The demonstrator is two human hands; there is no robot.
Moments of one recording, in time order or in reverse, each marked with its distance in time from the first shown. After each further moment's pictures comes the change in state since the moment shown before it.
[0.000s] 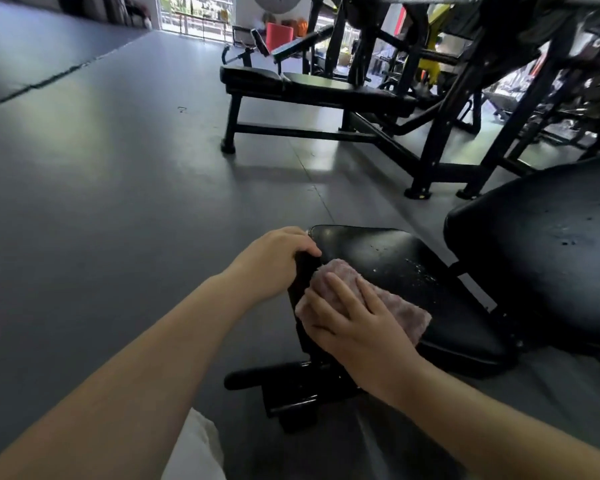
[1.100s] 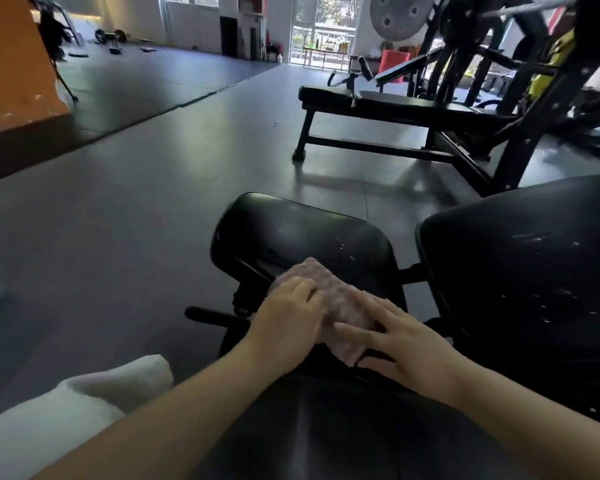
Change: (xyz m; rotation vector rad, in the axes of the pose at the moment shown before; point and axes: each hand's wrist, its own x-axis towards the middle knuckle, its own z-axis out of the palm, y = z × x) left_hand -0.033 0.195 0.198 0.596 0.228 -0.159; right_hand -0.200 0.168 0.071 0.647 0.162 -0.281
